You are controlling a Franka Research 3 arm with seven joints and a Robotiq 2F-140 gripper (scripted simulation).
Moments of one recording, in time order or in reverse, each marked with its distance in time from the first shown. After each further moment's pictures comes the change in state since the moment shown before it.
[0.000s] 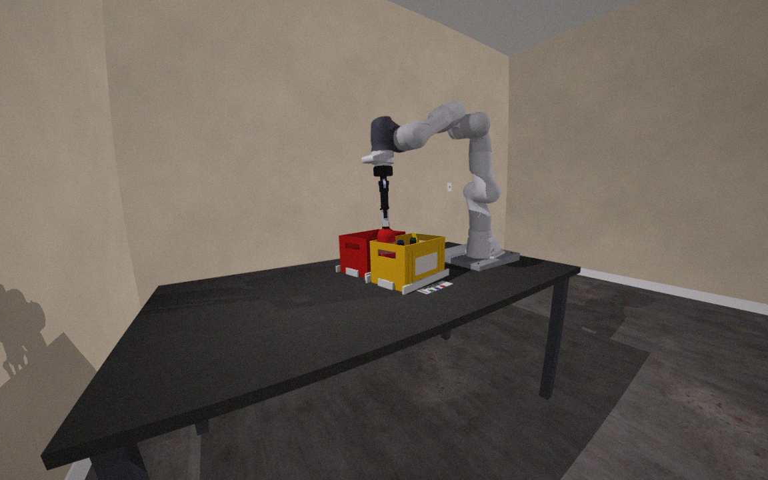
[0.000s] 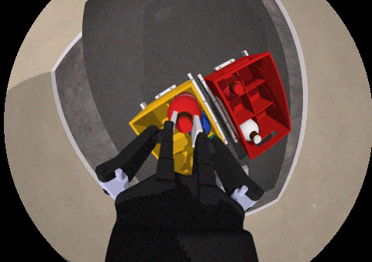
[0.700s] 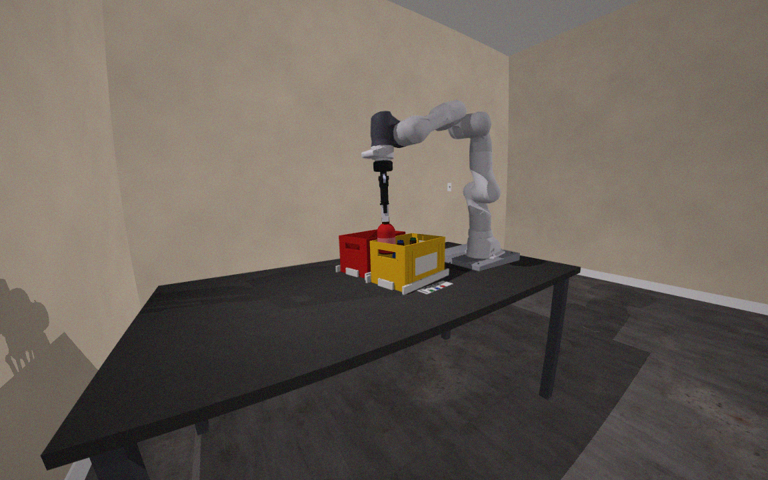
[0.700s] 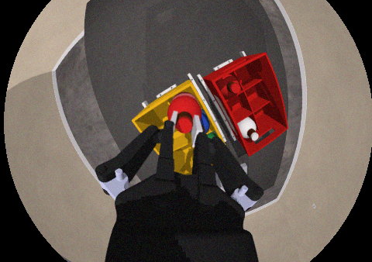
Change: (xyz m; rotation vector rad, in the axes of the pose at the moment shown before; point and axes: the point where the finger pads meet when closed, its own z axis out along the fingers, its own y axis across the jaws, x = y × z) arm 0.000 0.000 -0.019 0.000 0.000 0.000
